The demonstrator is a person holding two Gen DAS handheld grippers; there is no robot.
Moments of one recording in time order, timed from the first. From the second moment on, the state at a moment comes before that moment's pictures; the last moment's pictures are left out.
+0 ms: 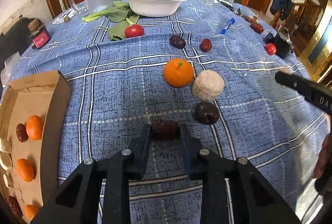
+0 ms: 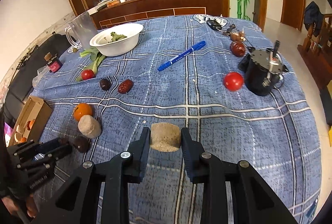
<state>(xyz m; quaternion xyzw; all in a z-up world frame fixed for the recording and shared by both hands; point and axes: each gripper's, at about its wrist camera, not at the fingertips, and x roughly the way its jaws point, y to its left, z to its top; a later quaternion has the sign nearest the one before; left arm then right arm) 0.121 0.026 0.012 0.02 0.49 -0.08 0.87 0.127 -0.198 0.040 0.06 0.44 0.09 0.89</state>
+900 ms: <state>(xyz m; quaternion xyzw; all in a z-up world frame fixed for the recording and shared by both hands) 0.025 0.061 0.070 -0.02 0.45 -0.13 0.88 0.011 -0.162 0.064 0.03 0.43 0.07 0.90</state>
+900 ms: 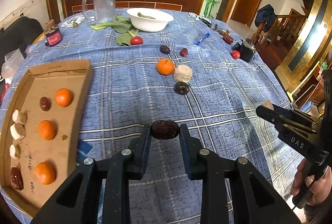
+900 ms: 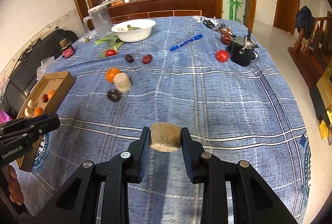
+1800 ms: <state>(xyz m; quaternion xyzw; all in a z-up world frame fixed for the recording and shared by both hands) 0.004 0.245 0.075 -0.08 0.44 0.02 0.90 0.056 0.040 0.085 -0.05 0.42 0.23 0.88</state>
